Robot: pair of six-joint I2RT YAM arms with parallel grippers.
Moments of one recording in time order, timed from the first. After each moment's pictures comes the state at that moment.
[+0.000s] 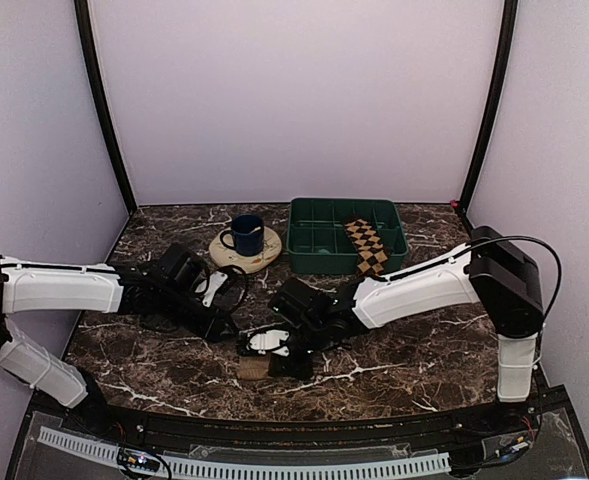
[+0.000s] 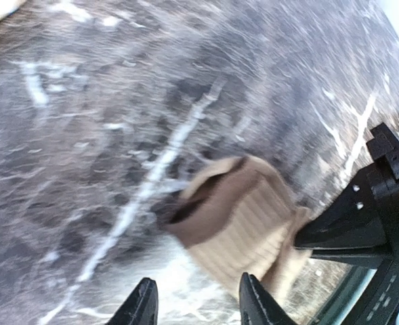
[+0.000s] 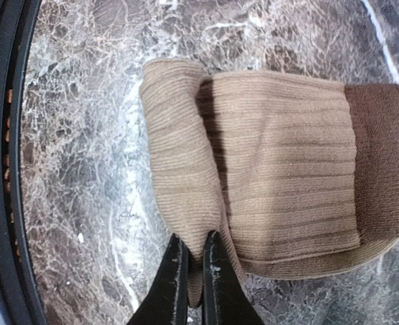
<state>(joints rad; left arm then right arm) -0.73 1.41 0.77 -0.37 0.27 -0.26 1.18 2.00 1.27 -0.31 -0.27 -0.34</state>
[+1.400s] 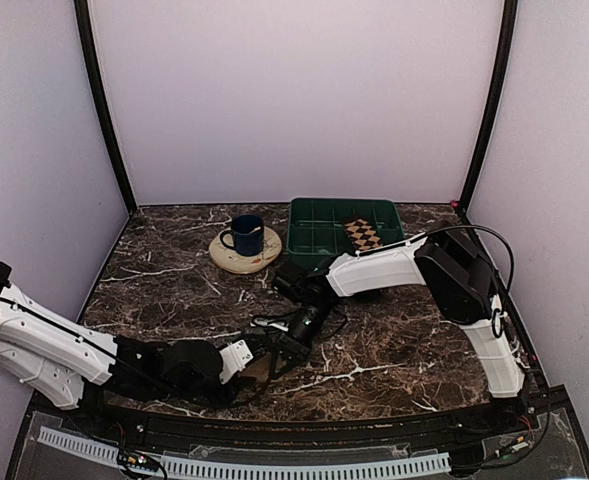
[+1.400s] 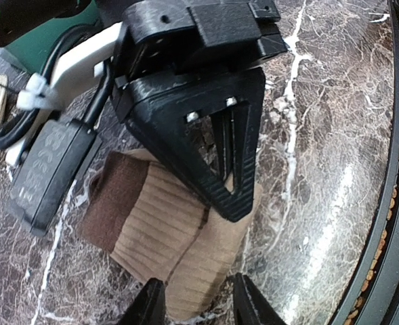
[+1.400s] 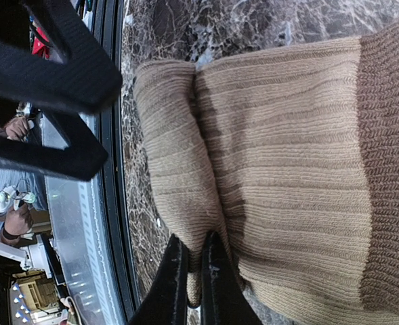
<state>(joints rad) -1.35 1.29 0.44 0.06 -0.39 -0.13 0.99 2.29 1.62 -0.75 -0.93 -0.24</state>
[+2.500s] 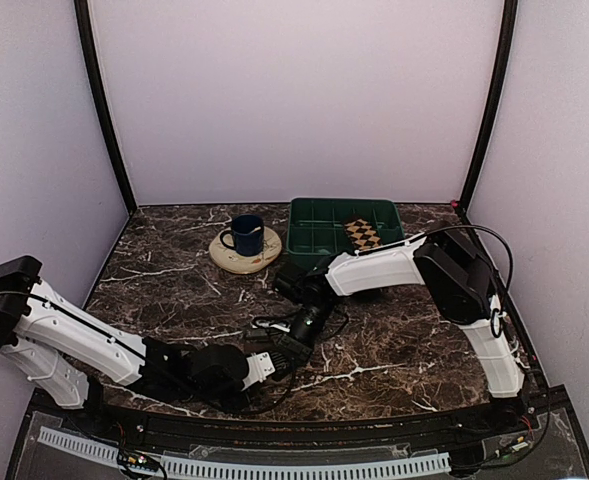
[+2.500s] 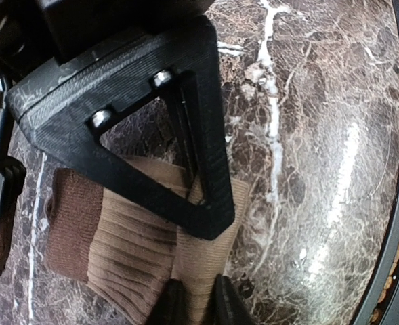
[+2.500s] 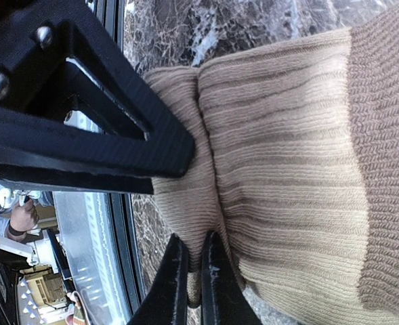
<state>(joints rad) -1.35 1.49 0.55 0.04 -0.34 0.00 0.98 2.30 1.63 -0.81 -0.93 -0.26</state>
